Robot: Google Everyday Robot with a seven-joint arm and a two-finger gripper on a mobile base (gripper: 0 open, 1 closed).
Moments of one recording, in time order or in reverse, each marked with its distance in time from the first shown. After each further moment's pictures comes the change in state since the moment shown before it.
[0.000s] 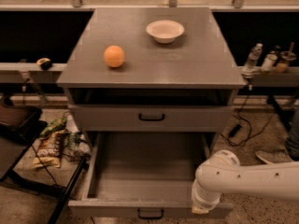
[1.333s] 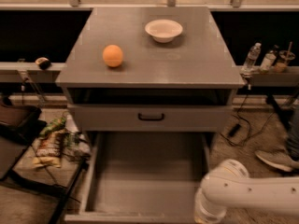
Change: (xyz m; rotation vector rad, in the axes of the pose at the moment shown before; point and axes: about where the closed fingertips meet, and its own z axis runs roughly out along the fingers) arm 0.002 0.044 -0.011 -0.023 -0.024 -0.031
